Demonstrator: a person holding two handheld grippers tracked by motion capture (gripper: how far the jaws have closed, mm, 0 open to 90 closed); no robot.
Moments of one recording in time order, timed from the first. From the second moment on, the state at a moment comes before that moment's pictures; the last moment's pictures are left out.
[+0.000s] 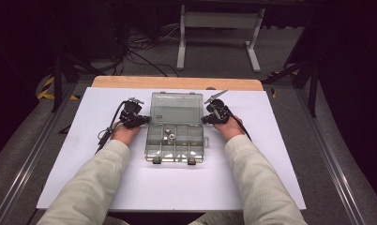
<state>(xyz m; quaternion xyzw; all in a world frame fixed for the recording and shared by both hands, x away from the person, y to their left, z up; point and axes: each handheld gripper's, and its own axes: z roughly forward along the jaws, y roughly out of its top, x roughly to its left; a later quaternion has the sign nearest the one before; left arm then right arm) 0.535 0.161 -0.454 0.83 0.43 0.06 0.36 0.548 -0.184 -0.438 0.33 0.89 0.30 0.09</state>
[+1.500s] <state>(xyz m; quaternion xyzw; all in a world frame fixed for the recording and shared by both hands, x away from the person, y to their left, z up) 0.506 0.174 -0.409 0.83 0.36 0.08 0.42 0.511 -0.182 -0.386 0.27 0.88 0.36 0.13</state>
